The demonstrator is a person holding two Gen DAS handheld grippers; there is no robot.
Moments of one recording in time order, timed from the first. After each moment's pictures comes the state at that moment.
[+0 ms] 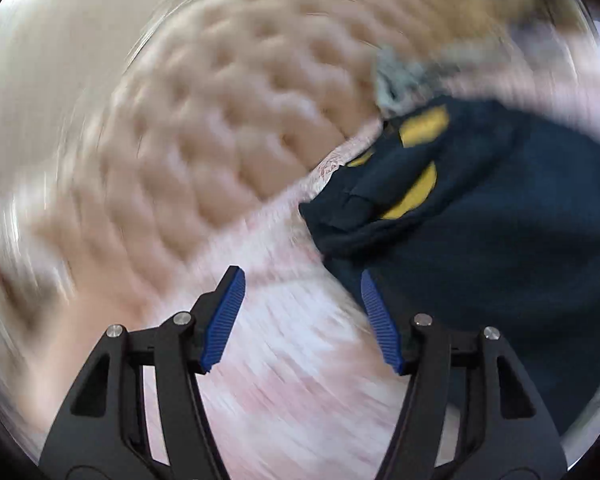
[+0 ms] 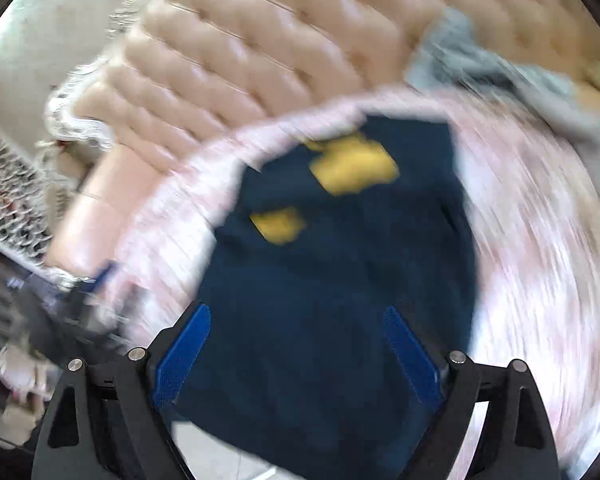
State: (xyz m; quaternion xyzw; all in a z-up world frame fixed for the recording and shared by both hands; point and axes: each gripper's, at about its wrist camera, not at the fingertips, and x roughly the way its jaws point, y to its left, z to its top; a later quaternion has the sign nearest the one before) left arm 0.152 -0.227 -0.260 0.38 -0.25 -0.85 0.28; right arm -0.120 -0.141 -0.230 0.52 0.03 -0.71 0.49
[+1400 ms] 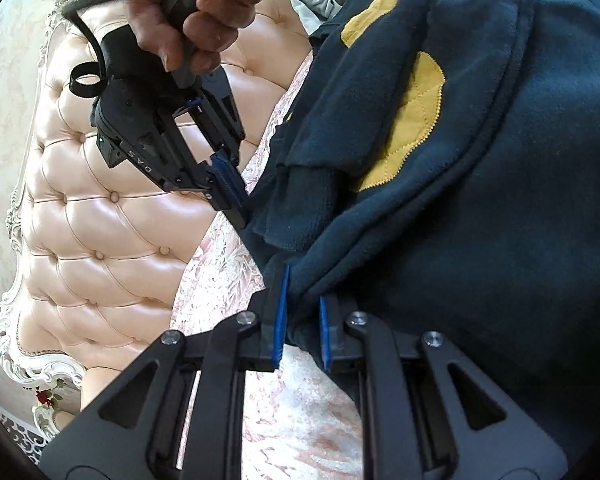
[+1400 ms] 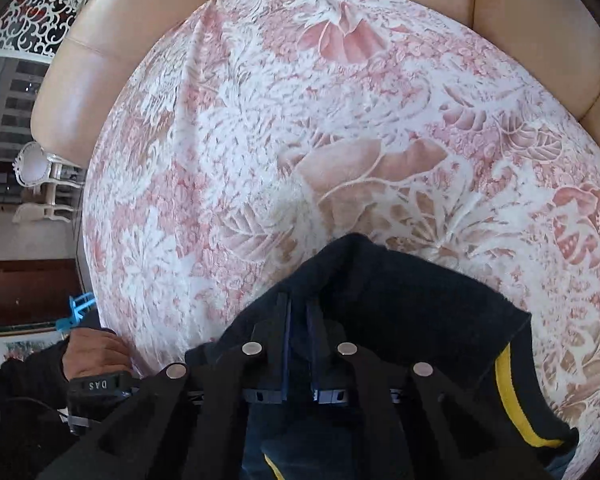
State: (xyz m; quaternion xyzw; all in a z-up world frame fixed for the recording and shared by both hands) left arm 0.034 -0.288 -0.342 0.47 -0.32 -0.79 0.23; right arm -0.176 -0.496 -0.371 0.63 0.31 -0.40 0.58
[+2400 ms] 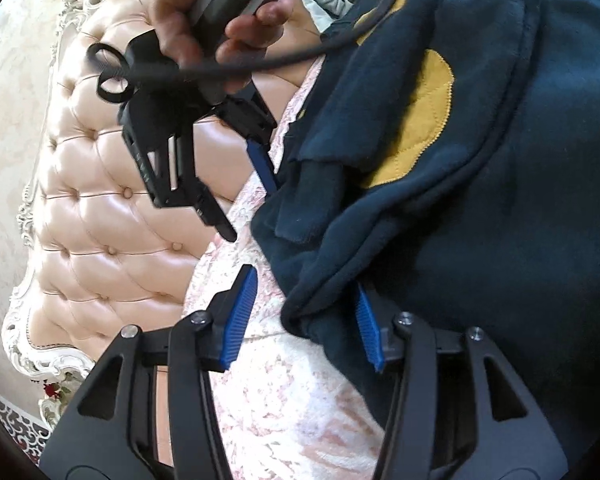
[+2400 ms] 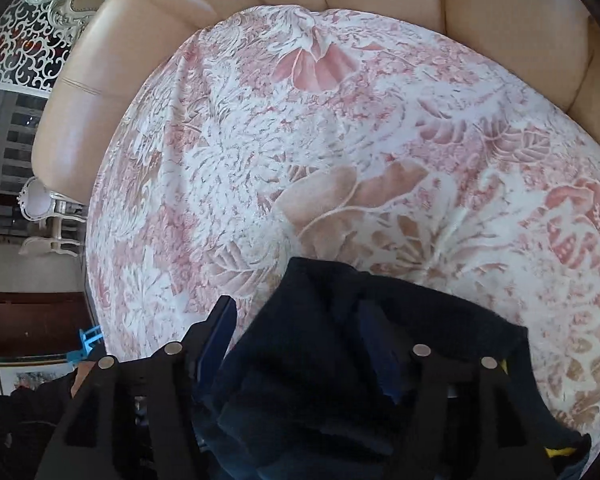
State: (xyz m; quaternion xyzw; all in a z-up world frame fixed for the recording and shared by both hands) left arm 0.033 -0.292 -0.339 0.46 -0.32 -0.79 0.25; right arm -0.179 -0.504 -0.378 0.63 0.27 -0.44 0.58
